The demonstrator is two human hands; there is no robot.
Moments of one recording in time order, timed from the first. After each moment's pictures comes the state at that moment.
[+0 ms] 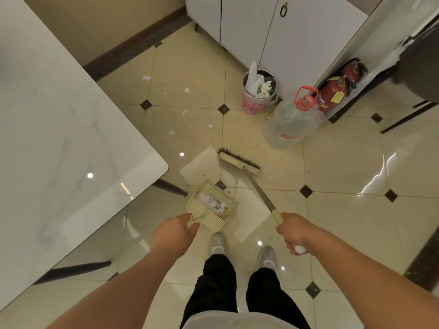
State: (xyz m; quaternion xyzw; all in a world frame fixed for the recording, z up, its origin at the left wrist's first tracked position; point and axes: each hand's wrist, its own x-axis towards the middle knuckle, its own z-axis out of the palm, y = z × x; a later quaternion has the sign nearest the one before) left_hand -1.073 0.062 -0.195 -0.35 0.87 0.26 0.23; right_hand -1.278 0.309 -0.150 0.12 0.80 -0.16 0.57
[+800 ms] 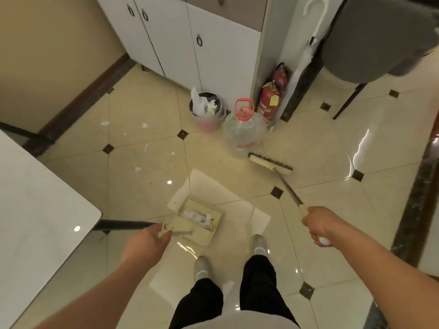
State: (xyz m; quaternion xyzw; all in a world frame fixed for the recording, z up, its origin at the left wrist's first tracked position) left_hand -1.192 0.139 -0.144 -0.34 0.88 0.21 0.26; right_hand -1.398 0.524 -0.137 0.34 0.77 -0.32 0.44
